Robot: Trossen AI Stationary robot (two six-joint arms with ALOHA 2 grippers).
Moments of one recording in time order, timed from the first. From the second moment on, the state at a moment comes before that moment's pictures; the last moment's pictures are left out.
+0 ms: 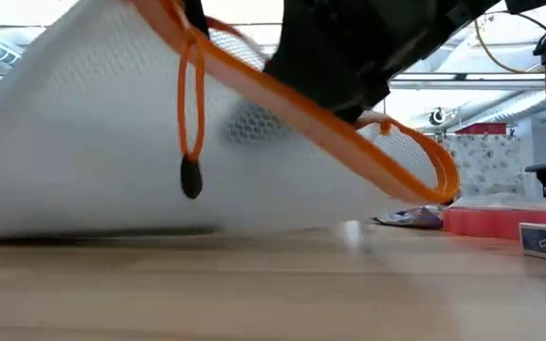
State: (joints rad) left arm -0.61 2.00 1.75 -1.23 -0.74 -0.93; right arm 0.50 1.99 1.20 0.12 0.50 0.31
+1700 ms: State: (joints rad) left arm -0.84 2.00 1.39 -1.06 -0.55 -1.30; right arm 0.50 2.05 1.20 0.18 0.42 0.32
